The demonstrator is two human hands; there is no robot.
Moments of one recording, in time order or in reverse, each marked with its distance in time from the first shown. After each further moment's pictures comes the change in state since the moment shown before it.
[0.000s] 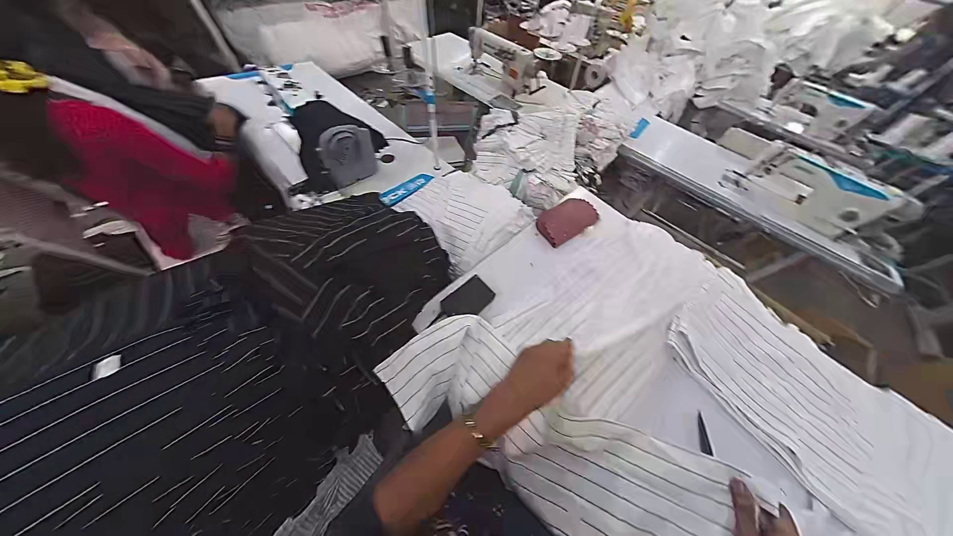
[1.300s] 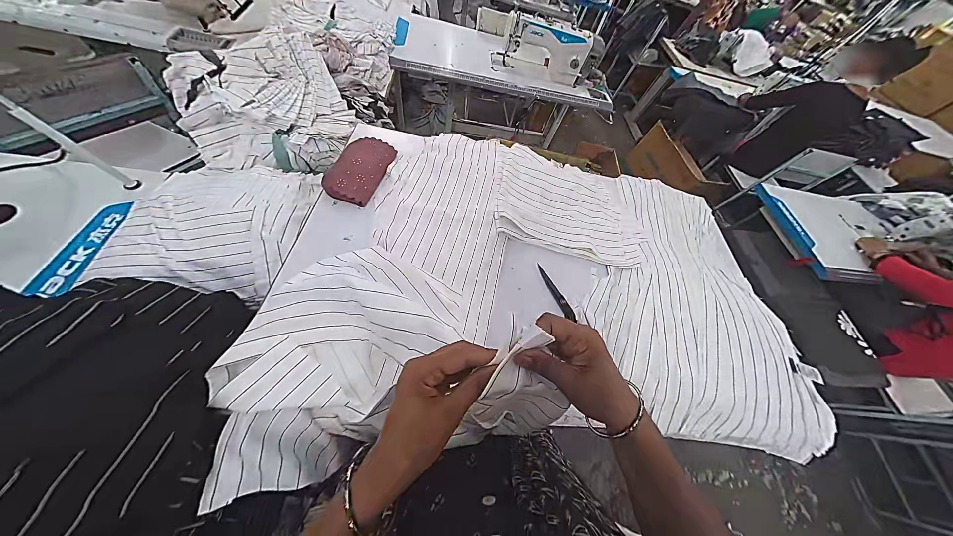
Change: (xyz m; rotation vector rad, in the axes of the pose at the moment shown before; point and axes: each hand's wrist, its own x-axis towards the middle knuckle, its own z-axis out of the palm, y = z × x) left_hand -0.065 0.060 0.021 -0.713 -0.043 0.533; right_hand -0.019 -0.142 -0.031 0.626 -0.472 -0.302
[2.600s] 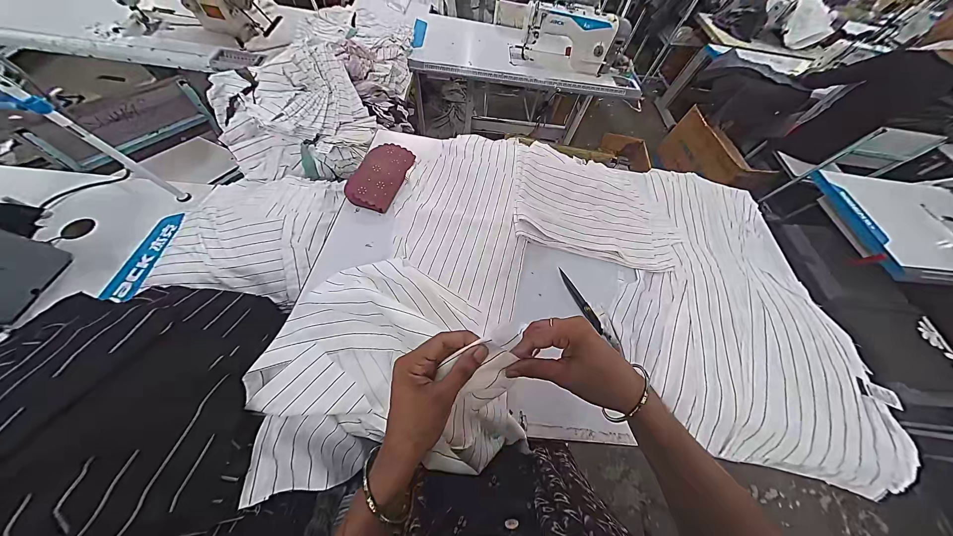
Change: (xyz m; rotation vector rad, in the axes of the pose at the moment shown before) left_hand 0.015 -0.018 -0.010 0.062 0.243 -0.074; right_hand 0.030 0.026 -0.015 -0.206 -0.252 0.024
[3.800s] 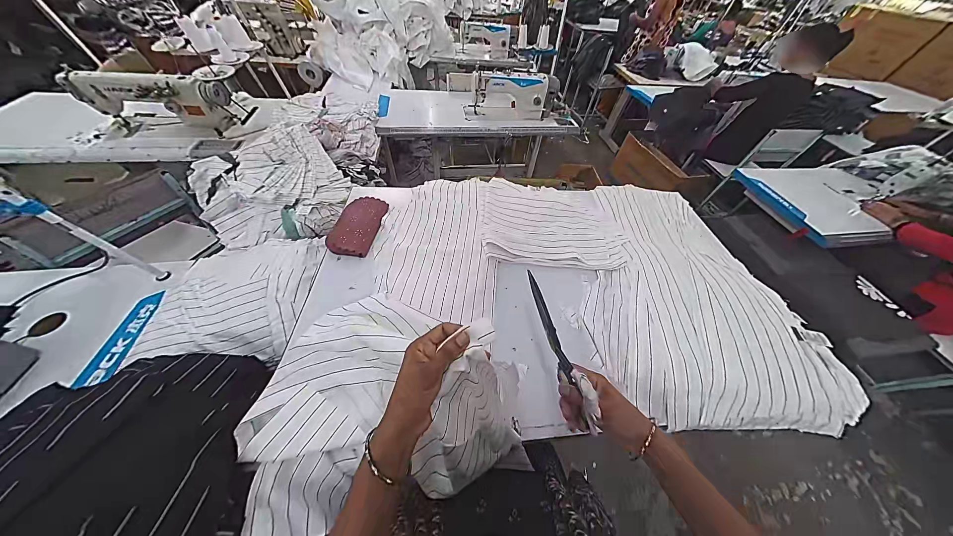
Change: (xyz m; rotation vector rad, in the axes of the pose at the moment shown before) left_hand 0.009 0.007 0.006 -0.220 -0.234 -0.285; right_hand -0.136 0.047 0.024 0.722 0.258 0.572
